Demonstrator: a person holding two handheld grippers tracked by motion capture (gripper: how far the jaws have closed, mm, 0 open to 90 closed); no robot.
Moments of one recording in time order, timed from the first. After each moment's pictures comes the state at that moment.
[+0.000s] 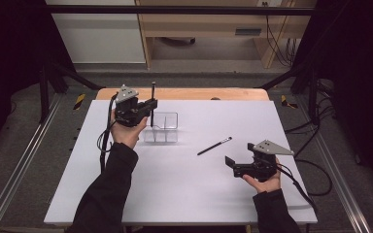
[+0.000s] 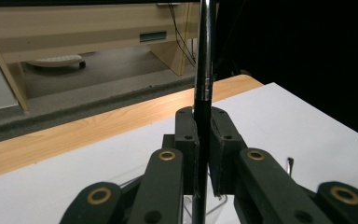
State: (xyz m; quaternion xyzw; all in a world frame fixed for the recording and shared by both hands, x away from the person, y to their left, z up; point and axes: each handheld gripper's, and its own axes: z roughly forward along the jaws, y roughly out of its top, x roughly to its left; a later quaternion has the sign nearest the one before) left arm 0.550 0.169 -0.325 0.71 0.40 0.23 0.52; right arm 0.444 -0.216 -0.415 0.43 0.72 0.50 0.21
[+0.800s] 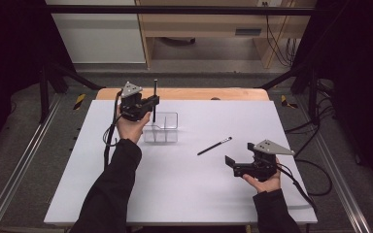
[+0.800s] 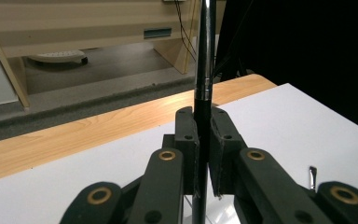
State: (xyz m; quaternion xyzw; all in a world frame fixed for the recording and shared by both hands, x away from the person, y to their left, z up) left arm 0.582 0.165 -0.346 0.71 0.41 0.23 0.52; right arm 0.444 -0.217 -0.414 0.43 0.72 0.51 0.21
